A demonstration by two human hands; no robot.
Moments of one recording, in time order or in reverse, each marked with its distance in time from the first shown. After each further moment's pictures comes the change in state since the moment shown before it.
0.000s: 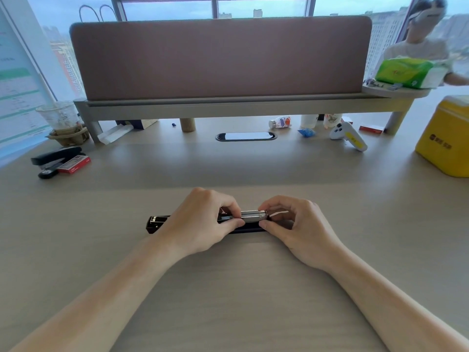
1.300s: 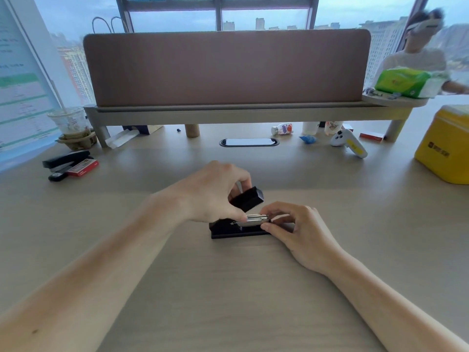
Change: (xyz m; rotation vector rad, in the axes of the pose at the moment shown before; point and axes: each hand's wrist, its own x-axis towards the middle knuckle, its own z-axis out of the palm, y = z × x) left_hand 0.034 0.034 -0.052 0.092 -0.306 -0.016; right_hand -0.001 0.000 0.002 -0.048 -0.015 -0.101
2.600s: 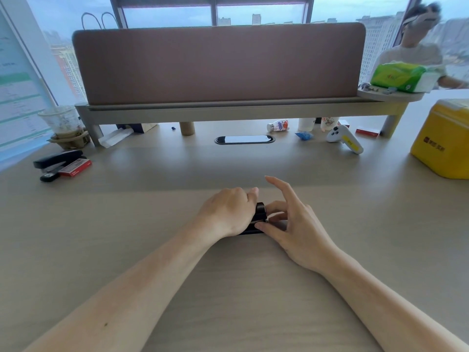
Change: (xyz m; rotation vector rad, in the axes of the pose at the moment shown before) left_hand 0.035 0.008 0.075 -0.106 0.103 -0.281; right_hand -0.002 -0.002 -0.002 0.064 -0.018 0.031
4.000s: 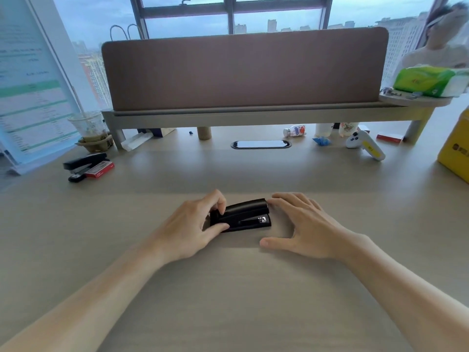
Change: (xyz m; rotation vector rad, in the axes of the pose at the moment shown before) left_hand -0.045 -0.100 -0.038 -0.017 0.146 0.298; right_hand 0.032 0.003 -0.011 -0.646 -0.338 -0.073
